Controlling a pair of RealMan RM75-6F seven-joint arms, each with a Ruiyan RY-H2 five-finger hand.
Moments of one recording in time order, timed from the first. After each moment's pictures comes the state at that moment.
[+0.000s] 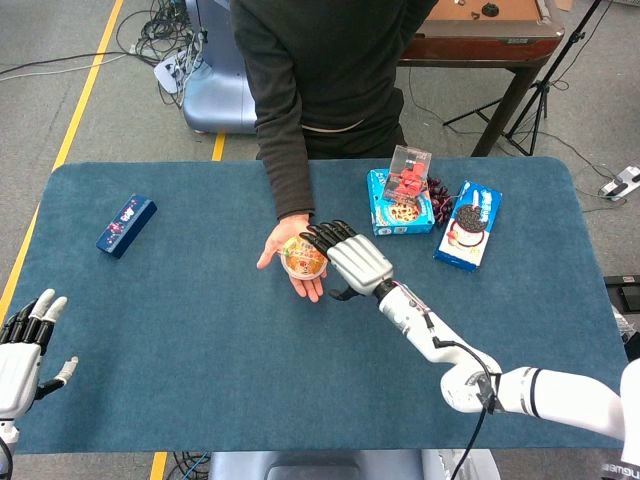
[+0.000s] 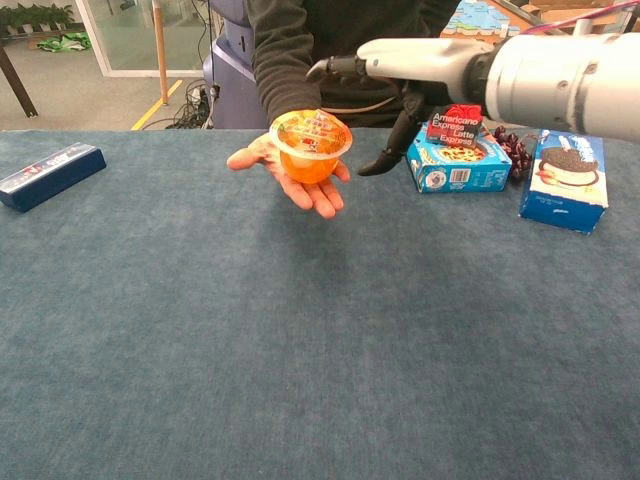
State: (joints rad) left arm -0.07 -1.11 -0.04 -1.62 1.54 1.55 0.09; right arm 0.92 -1.41 0.32 -1.64 -1.03 0.75 -0.33
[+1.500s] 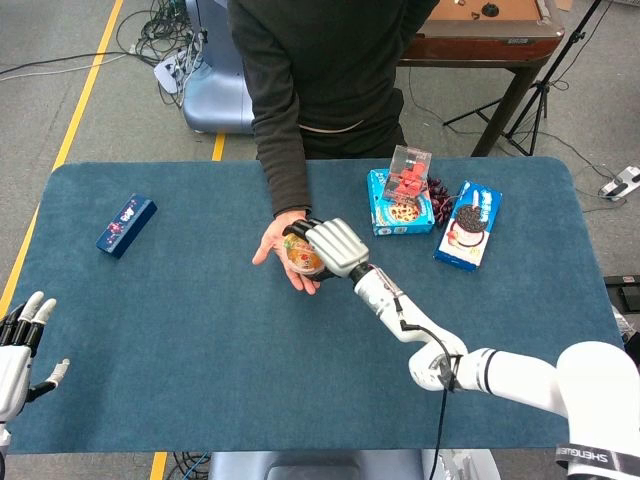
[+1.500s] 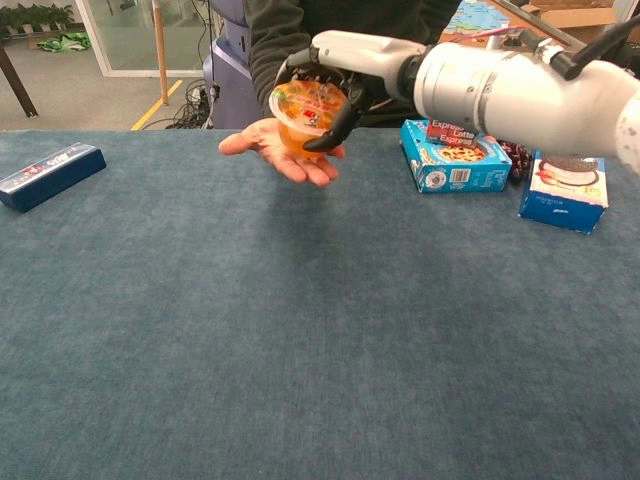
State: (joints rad) left arm -0.06 -1.11 -0.04 -1.61 1.52 1.55 0.08; right arm 1.03 -1.56 0.30 -1.38 -1.12 0.81 -0.10
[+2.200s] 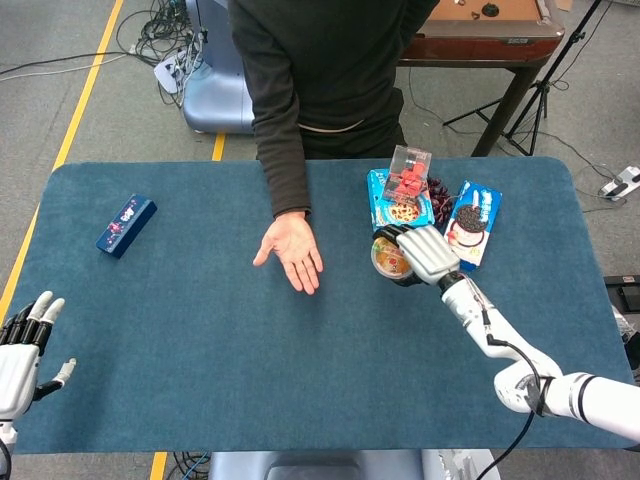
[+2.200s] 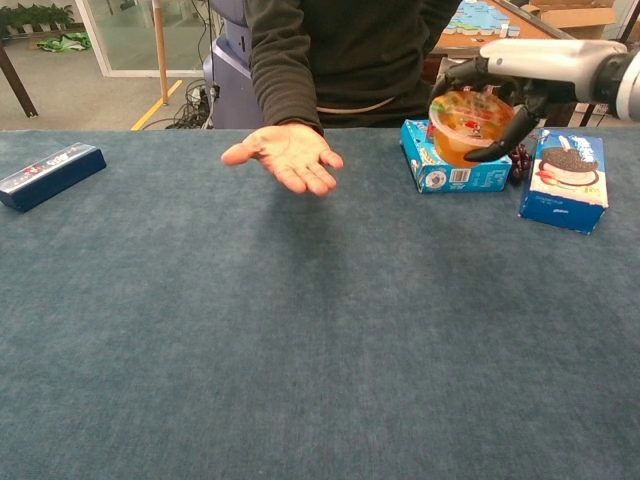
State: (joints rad) left arm -0.07 -1.11 -0.04 -1.62 1.53 1.53 0.09; right arm 0.81 -1.28 0.16 -1.53 -1.17 0.86 -0.06
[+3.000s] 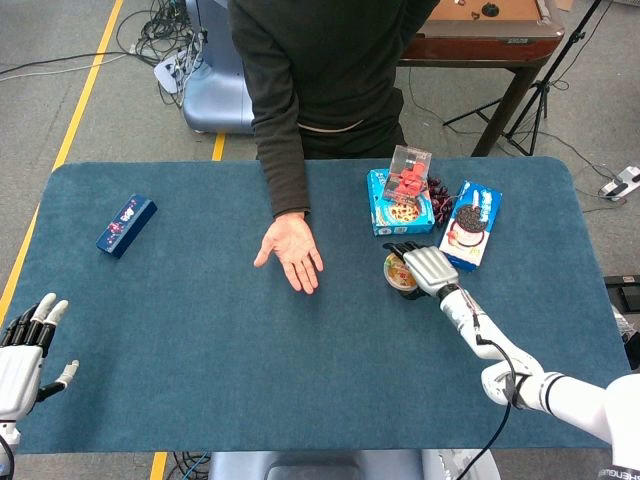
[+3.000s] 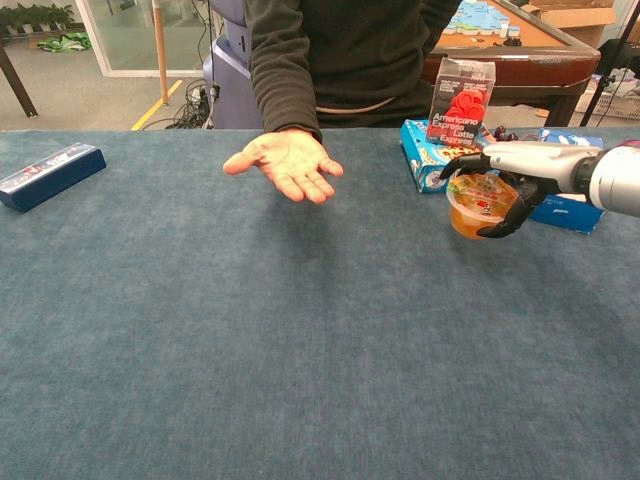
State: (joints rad) left arm -0.07 -1.12 -0.03 -1.62 1.53 1.53 0.10; right arm 0.79 -1.50 0.11 -1.19 -1.19 0.73 0.04
